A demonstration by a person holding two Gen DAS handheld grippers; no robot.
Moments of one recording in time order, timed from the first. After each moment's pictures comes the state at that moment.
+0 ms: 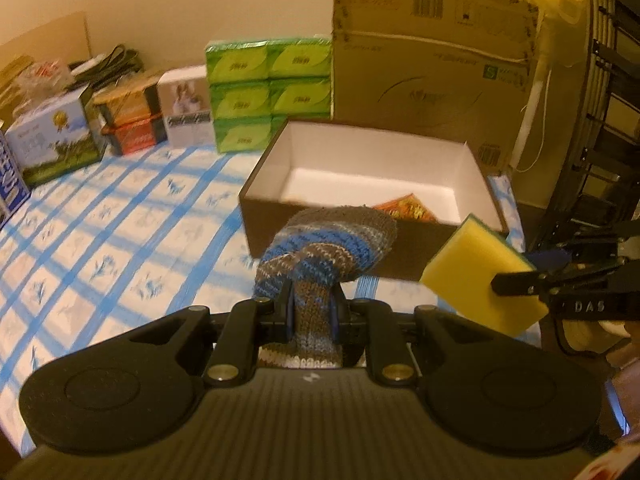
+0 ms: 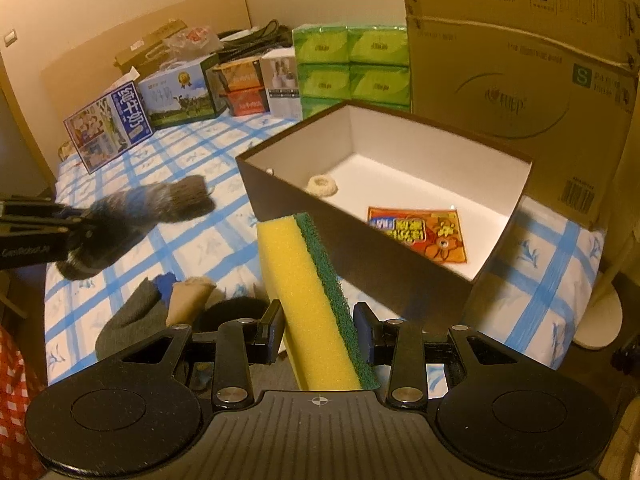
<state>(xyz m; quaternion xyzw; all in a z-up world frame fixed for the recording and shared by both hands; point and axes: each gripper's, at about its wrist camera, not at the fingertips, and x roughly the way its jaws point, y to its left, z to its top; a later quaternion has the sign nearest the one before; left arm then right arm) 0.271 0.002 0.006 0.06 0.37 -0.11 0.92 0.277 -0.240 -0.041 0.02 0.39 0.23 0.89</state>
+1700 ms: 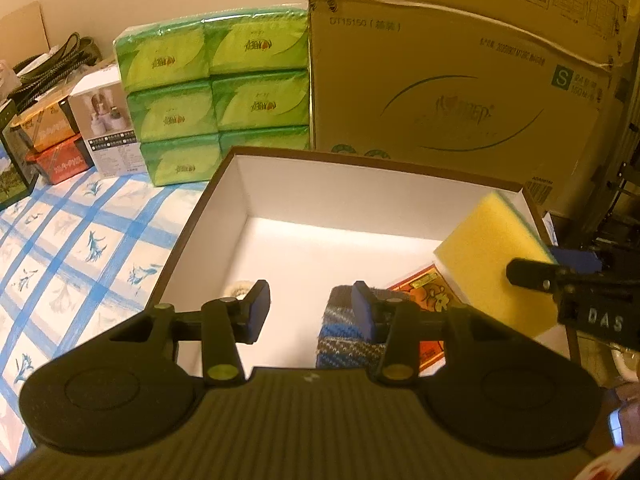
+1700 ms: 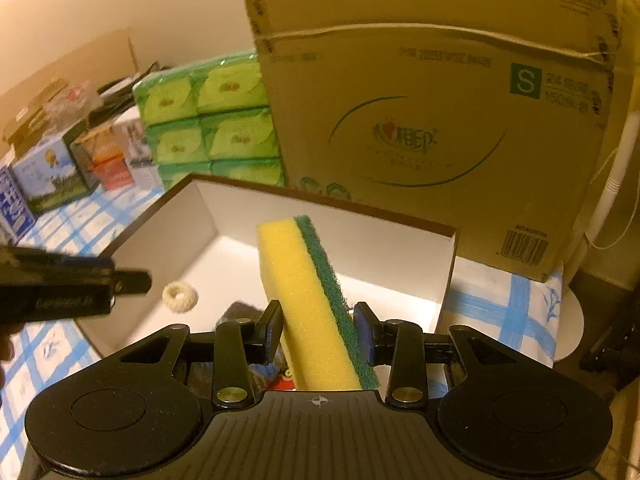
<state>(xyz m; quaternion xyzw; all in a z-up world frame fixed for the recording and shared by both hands) 0.491 -0.082 -0.047 0.06 0.41 -0.12 0.90 0.455 -0.291 -0.064 0.08 0.37 0.09 0.92</state>
